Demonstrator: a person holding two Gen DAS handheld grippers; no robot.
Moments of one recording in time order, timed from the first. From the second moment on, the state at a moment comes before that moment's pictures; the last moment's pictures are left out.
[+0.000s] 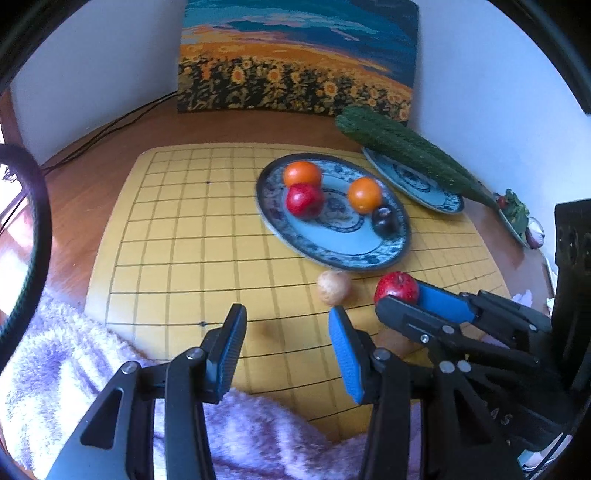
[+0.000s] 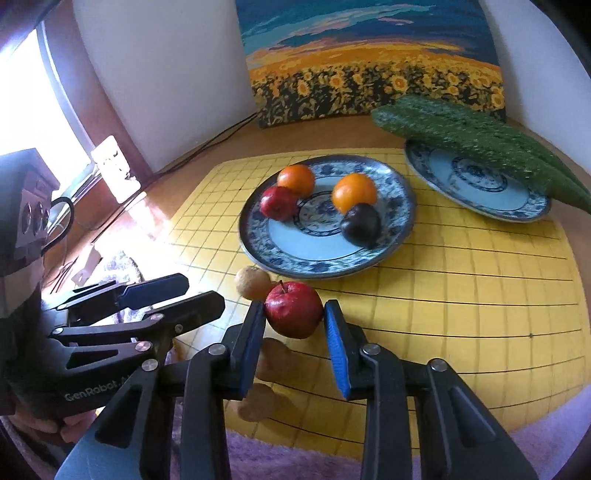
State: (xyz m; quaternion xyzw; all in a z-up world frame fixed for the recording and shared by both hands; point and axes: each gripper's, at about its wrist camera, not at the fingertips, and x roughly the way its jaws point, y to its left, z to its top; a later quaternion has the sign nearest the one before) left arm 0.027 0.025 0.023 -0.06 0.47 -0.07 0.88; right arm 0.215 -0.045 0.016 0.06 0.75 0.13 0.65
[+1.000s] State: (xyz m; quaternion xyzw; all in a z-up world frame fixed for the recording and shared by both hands) left arm 0.050 -0.016 0.010 -0.02 0.45 -0.08 0.89; right arm 0.214 -0.096 0.027 0.06 0.74 0.08 0.66
